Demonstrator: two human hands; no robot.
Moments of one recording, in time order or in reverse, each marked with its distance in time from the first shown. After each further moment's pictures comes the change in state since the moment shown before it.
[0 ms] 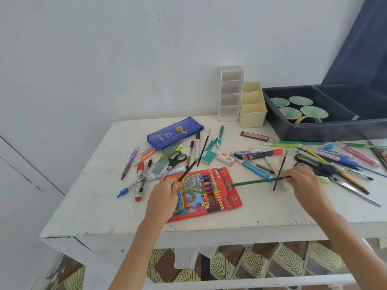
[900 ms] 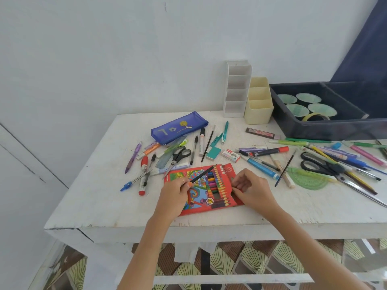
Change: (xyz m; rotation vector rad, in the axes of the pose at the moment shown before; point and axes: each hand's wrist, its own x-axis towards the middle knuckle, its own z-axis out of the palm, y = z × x) left_hand -0.001 -0.004 0.013 -0.124 -0.100 0.056; right_hand 0.005 -0.106 0.049 0.603 -0.275 0.202
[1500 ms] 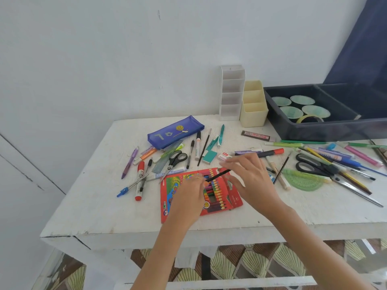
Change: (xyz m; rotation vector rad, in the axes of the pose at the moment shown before) left_hand -0.013 0.056 0.010 0.090 -0.010 0.130; right_hand 0.009 -0.035 -0.024 -0.499 0.221 -0.505
